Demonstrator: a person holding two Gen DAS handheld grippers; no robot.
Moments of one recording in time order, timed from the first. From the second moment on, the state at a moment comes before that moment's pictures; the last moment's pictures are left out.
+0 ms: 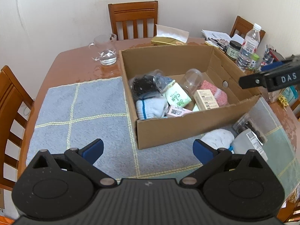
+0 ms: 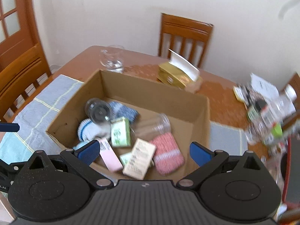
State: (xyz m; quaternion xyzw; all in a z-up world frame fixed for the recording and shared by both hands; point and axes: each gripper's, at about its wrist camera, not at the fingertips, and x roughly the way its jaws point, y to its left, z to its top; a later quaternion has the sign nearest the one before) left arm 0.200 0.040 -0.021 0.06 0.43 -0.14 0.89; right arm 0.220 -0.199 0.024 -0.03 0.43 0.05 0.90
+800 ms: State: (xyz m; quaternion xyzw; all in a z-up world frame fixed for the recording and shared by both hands) left arm 0.180 -0.017 -0.062 0.04 0.48 -0.16 0.86; right arm 0.144 -0.278 -0.079 0.08 0.54 -0.07 0.84
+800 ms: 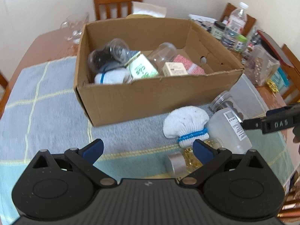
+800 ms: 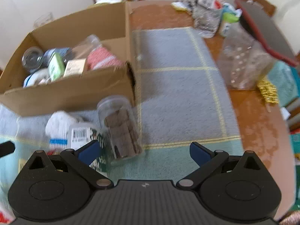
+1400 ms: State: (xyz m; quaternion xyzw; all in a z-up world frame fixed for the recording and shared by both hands) left arm 0.152 -0.077 -0.092 0.02 0.51 -0.12 0.85; right arm 0.151 -0.311 -0.115 0.07 0.56 0.06 0.82
